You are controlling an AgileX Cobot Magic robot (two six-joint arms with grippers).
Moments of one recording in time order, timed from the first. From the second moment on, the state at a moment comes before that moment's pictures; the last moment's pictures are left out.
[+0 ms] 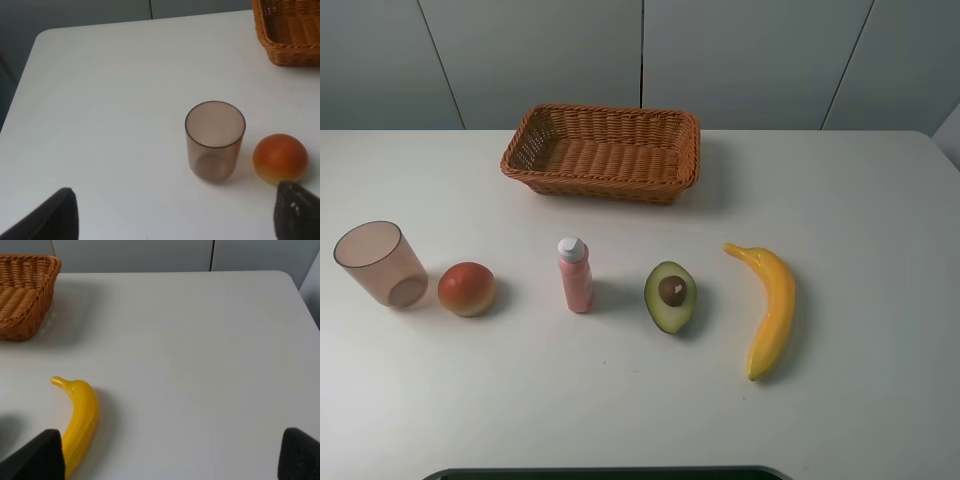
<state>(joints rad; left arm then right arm) -0.21 0.00 -0.51 0.09 1.08 -0.05 0.01 0.00 -0.51 -0.03 1.10 0.01</state>
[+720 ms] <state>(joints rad) -0.21 0.00 -0.51 0.09 1.08 -0.05 0.01 0.00 -0.51 -0.03 1.10 0.01</state>
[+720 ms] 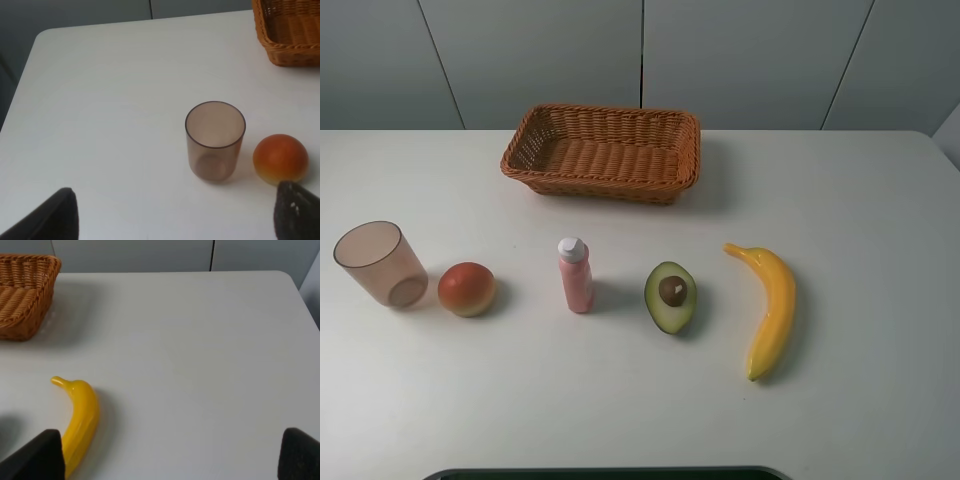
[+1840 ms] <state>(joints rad) -0.21 0.00 -0.51 0.09 1.08 -0.05 0.01 0.00 -0.51 -0.06 1.10 0.01</state>
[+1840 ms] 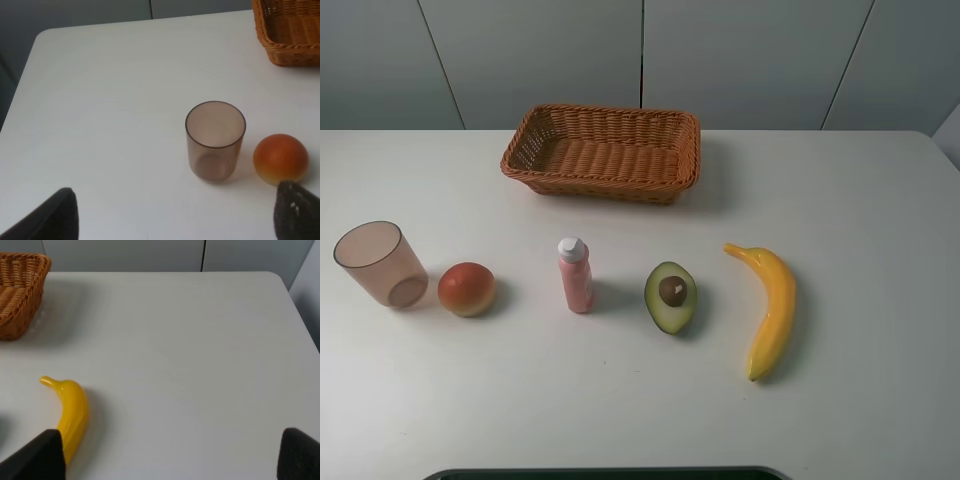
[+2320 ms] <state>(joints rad) -0.21 0.00 -0.51 0.09 1.08 -0.05 0.01 0.08 -0.53 0.09 1.14 -0.02</state>
